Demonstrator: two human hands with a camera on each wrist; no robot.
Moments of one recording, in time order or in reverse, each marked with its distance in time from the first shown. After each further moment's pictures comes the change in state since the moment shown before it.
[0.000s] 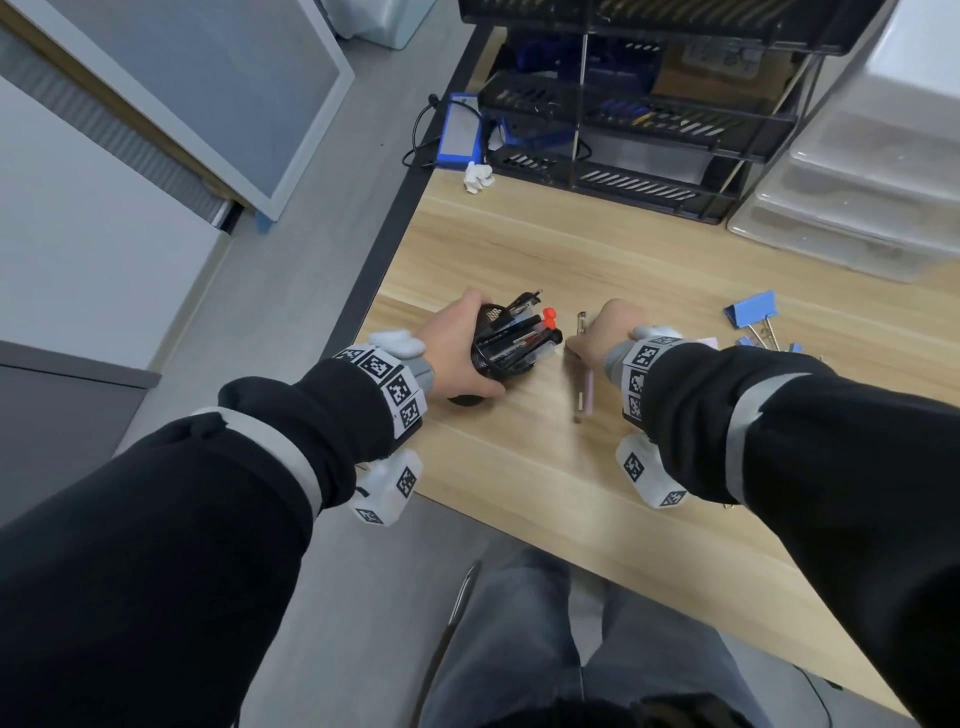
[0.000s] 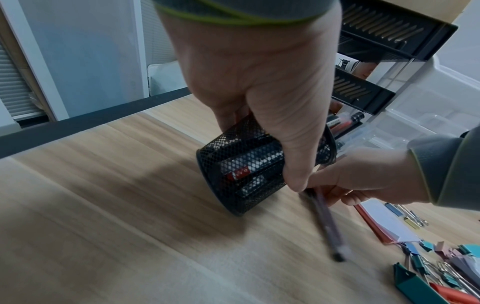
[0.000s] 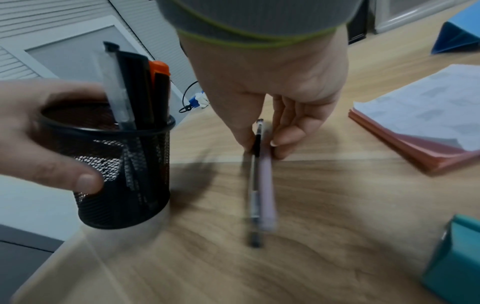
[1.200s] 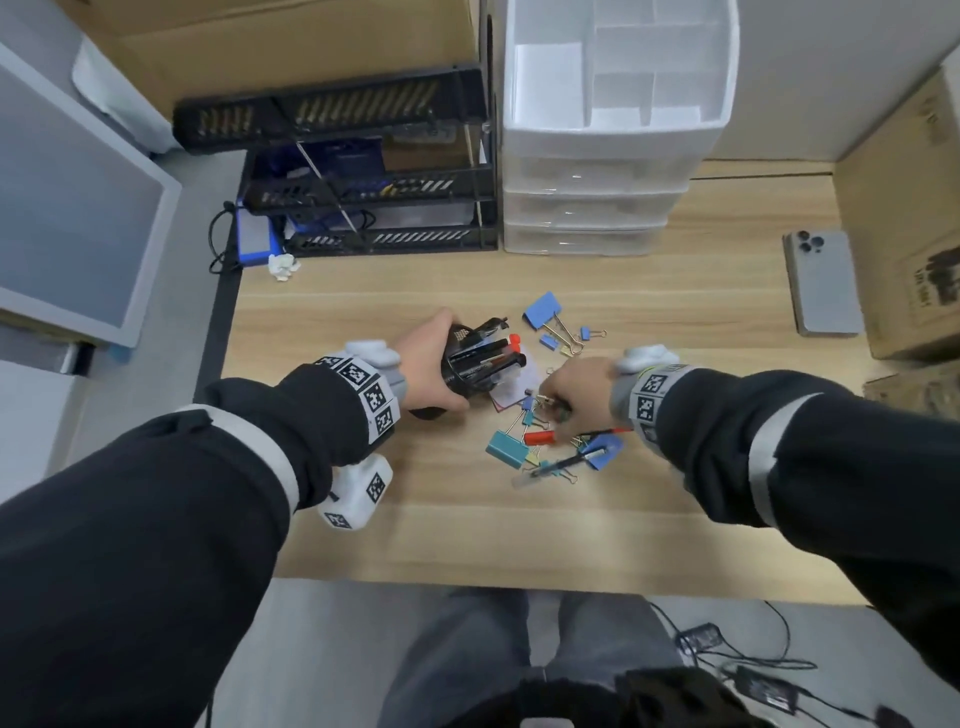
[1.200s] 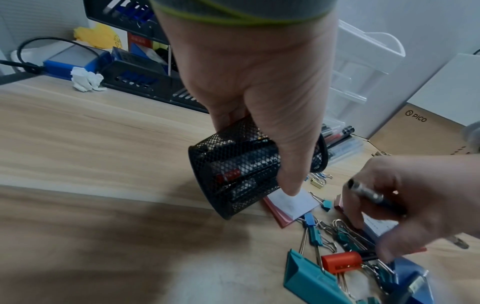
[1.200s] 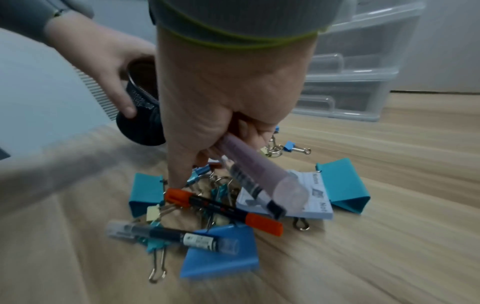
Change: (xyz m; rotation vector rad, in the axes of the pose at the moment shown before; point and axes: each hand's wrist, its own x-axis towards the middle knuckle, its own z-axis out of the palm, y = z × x) left_hand 0.065 0.156 0.048 0.223 -0.177 0.246; right_hand -0.070 0.191 -0.073 -0.324 -0.256 -0.436
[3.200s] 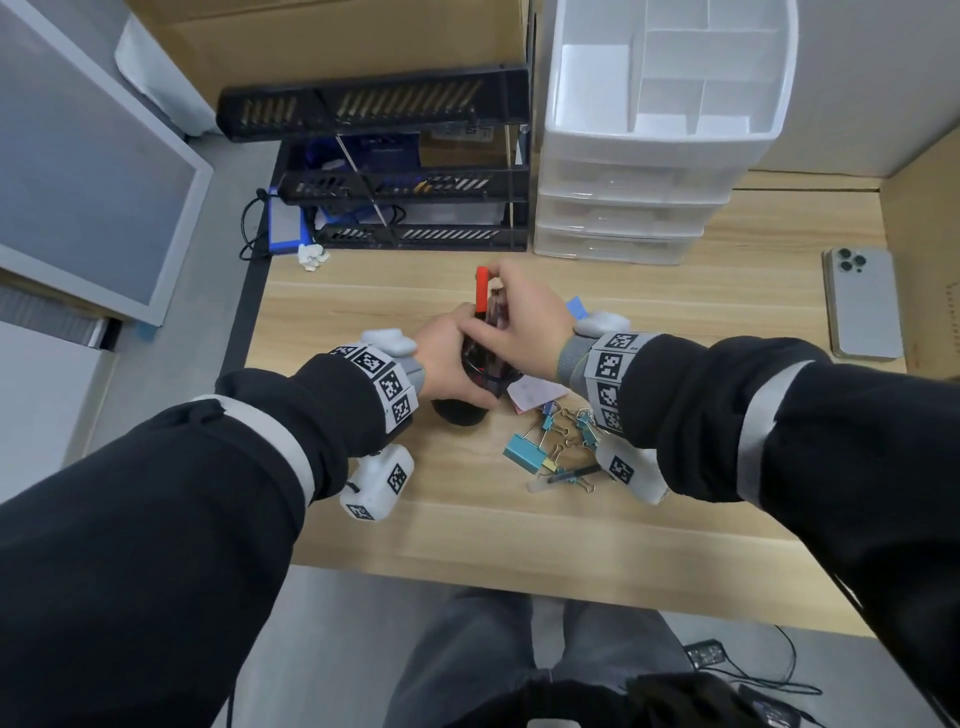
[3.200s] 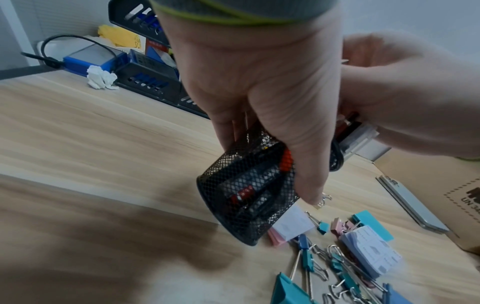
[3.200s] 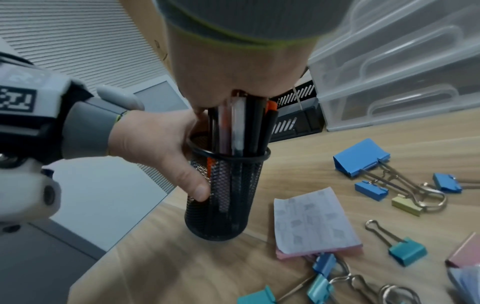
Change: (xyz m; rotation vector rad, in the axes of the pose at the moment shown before) left_hand -0.005 0.003 -0.012 -0.156 0.061 0.006; right_hand 0.044 -0.067 -0.064 0.660 0.753 -0.118
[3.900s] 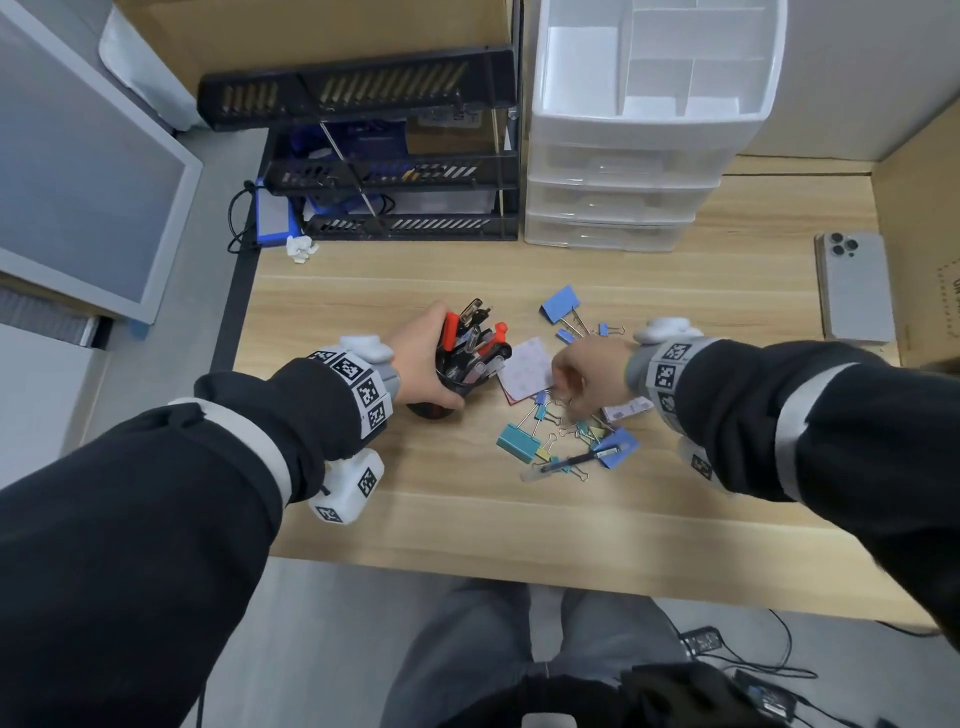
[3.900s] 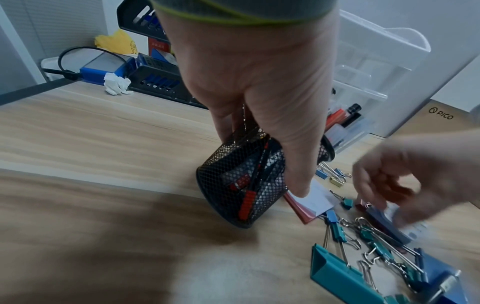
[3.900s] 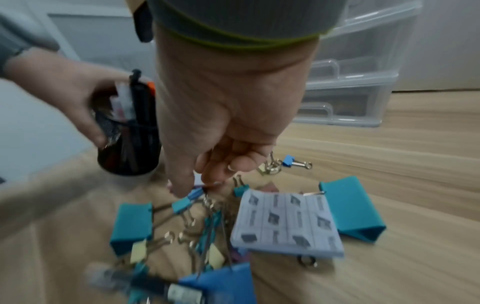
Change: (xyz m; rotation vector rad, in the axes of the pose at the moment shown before) left_hand -0.010 -0.019 0.003 0.186 -0.014 -0.050; right_hand -0.044 0.074 -0.039 -0.488 -0.751 0.191
